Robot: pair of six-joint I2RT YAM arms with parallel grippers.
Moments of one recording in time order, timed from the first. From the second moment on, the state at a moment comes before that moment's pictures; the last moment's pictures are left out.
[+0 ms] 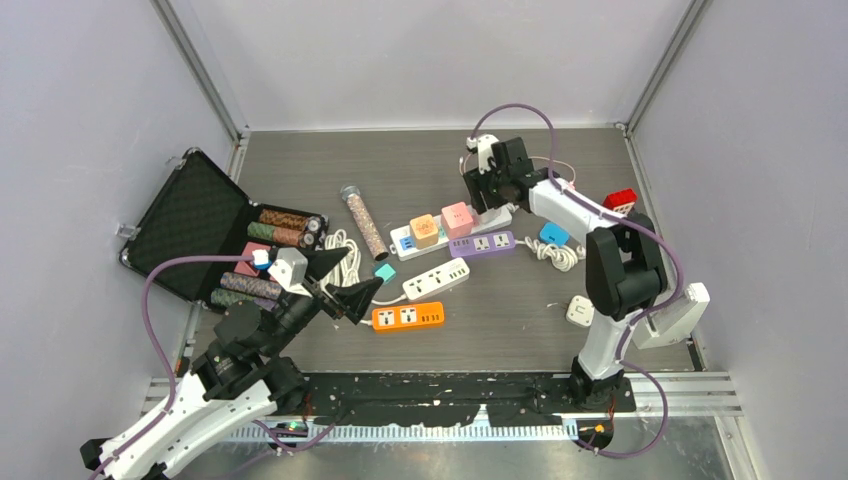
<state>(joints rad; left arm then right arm) -0.90 0.28 0.52 -0.09 -0.15 -0.21 0.37 1.85 1.39 -0.35 -0.06 -0.15</state>
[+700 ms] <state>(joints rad) -0.90 0.26 0.52 -0.10 -0.16 -0.21 0.37 1.70 1.12 -0.09 -0.04 -0.10</state>
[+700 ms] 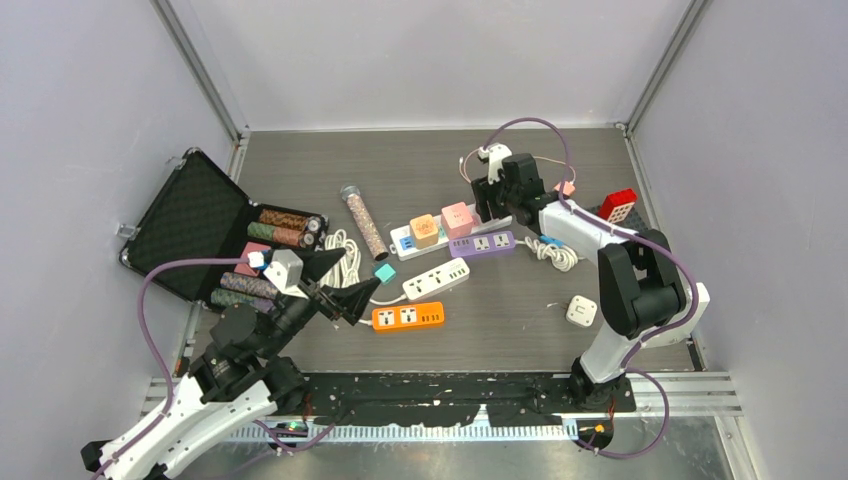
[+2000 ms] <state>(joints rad) -0.90 0.25 0.51 -0.11 -0.18 -0.21 0.39 1.82 1.52 -0.66 0.08 0.09</state>
